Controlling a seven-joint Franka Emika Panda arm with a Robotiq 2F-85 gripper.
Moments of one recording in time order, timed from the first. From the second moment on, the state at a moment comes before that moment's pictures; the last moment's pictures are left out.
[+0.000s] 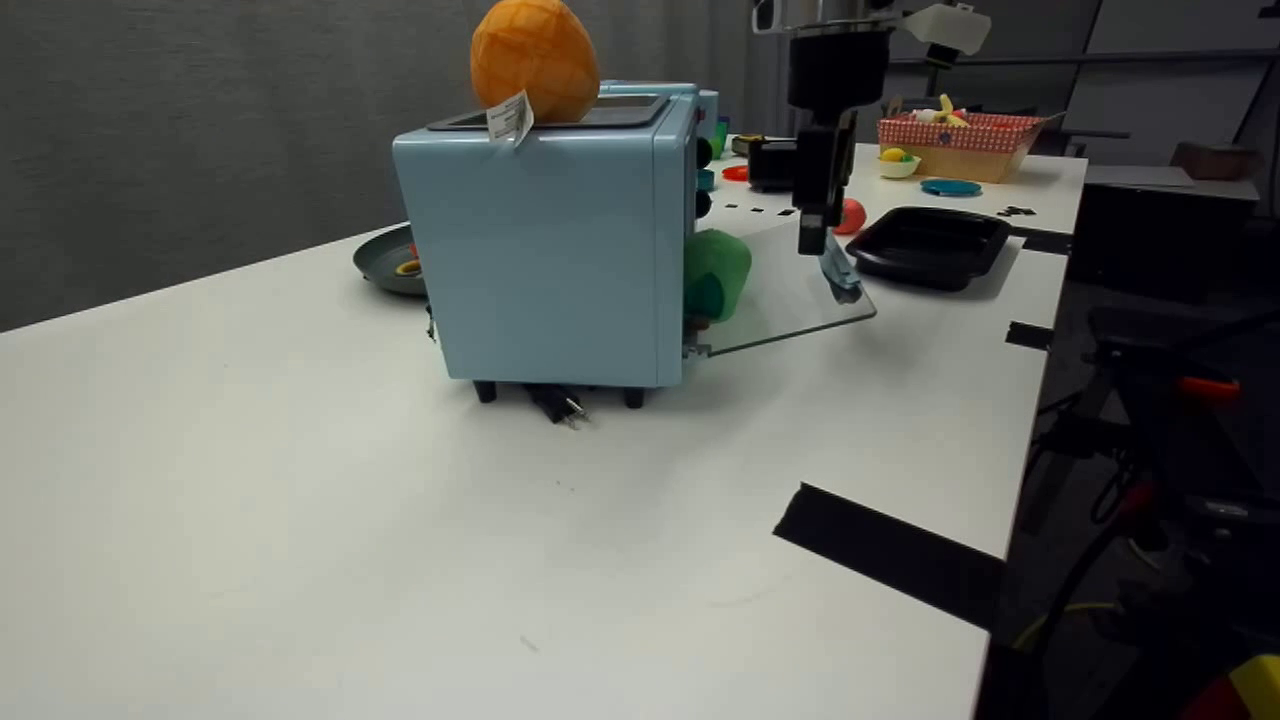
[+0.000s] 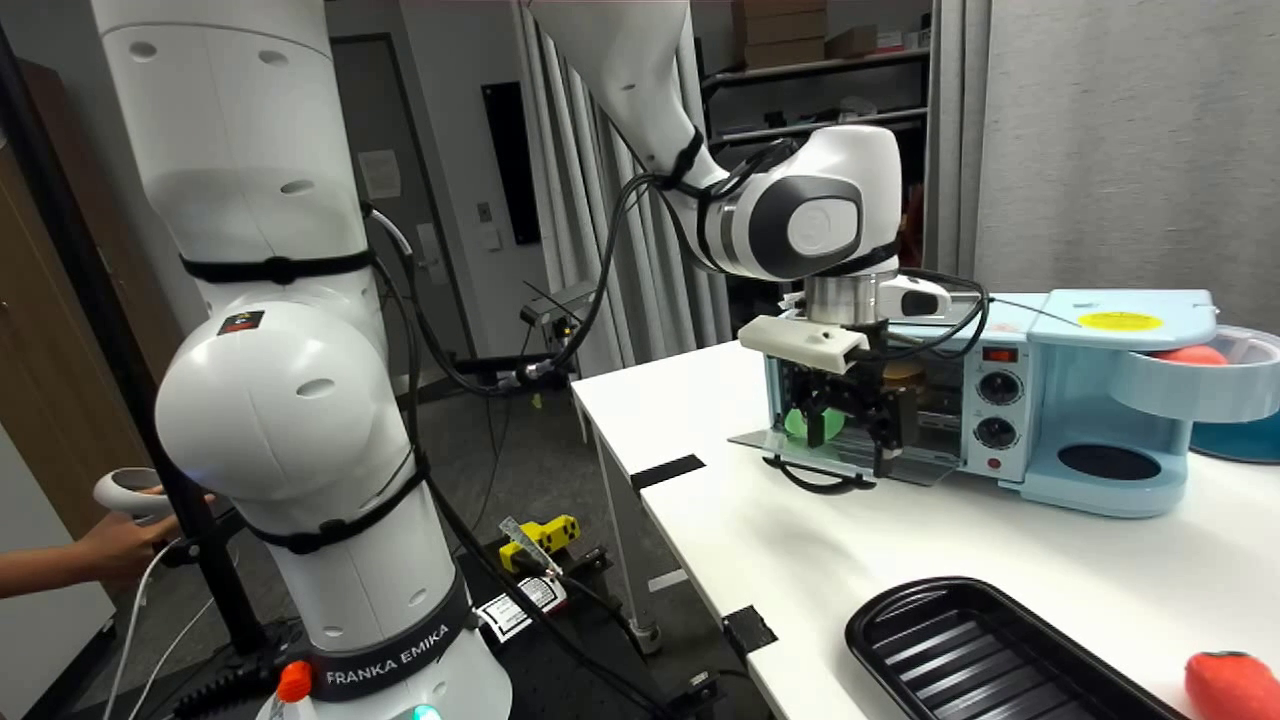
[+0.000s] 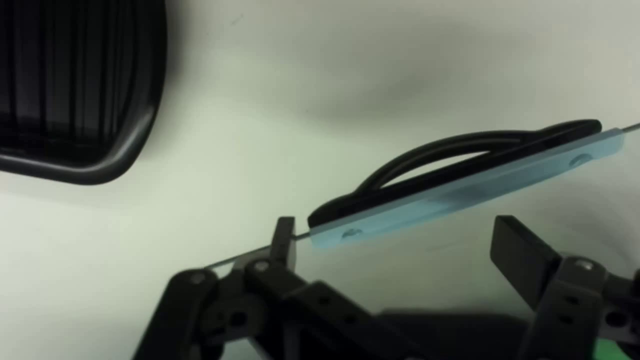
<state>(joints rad) -0.05 0.11 -0.04 -2.43 0.01 2.52 -0.12</state>
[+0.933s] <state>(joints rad) -0.08 0.27 -0.05 -2.39 -0.01 2.56 -0.16</state>
